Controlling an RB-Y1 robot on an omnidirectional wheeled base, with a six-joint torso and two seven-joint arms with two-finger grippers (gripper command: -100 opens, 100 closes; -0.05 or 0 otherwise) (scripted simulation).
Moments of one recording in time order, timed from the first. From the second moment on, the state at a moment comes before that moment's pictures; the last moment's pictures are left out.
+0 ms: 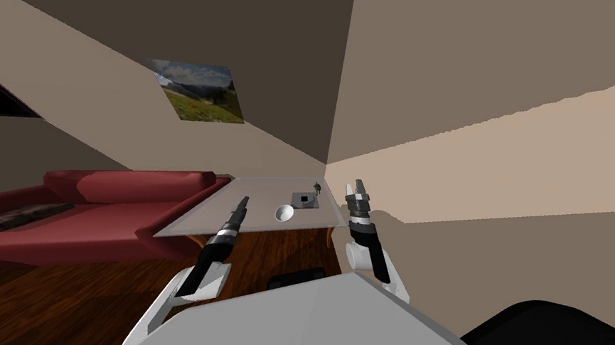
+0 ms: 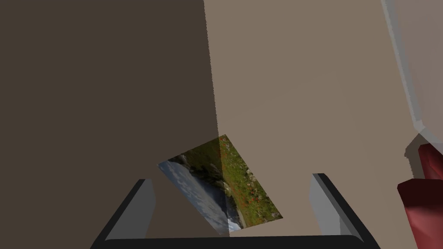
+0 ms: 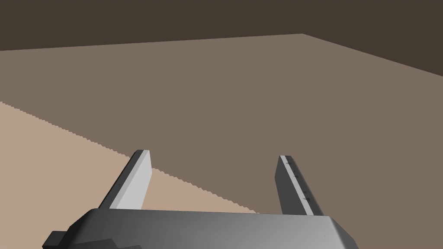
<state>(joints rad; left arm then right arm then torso) 0.38 0.19 -0.02 -2.02 -0.16 -0.06 -0.12 0.46 0.00 -0.03 -2.20 0.02 -0.51 -0.05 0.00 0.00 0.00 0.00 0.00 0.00</state>
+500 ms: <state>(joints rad) 0.33 0.19 -0.04 -1.93 -0.17 0.05 -0.13 0.46 0.00 -0.03 -2.20 0.02 -0.51 -0.05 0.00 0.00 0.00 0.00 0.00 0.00</state>
